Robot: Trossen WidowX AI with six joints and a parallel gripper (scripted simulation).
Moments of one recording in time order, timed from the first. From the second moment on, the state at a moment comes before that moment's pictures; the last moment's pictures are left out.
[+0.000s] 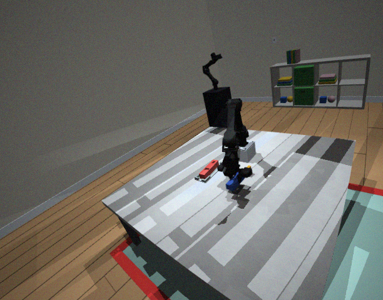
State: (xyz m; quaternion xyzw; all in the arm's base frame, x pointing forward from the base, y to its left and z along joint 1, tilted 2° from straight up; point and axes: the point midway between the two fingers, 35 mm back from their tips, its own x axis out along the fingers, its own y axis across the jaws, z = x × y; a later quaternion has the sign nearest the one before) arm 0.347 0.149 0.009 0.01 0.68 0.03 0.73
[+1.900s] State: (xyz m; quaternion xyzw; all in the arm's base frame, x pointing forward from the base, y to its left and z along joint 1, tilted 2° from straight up) arm 0.343 0.070 0.080 0.14 0.69 -0.11 0.71
